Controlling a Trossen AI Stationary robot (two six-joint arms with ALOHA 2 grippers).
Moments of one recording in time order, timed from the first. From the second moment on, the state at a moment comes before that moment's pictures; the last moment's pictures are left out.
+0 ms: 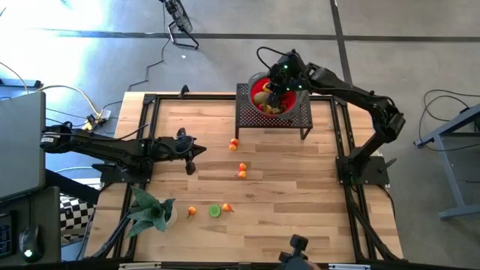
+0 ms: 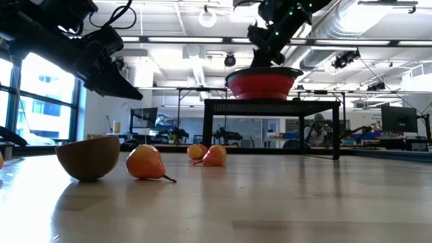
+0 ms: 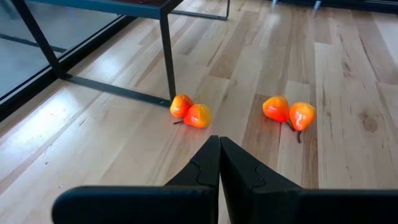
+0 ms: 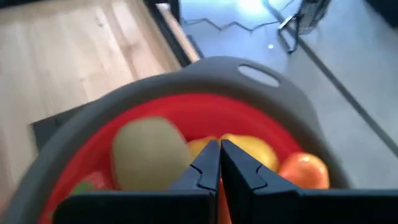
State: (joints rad) left arm 0.01 0.85 0.29 0.18 -0.30 -0.14; right arm -0.65 1.62 1.49 -0.60 -0.05 -0.16
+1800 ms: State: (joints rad) left arm 0.01 0.85 0.29 0.18 -0.31 -0.14; right arm -0.37 1.45 1.49 -0.49 0.20 -0.29
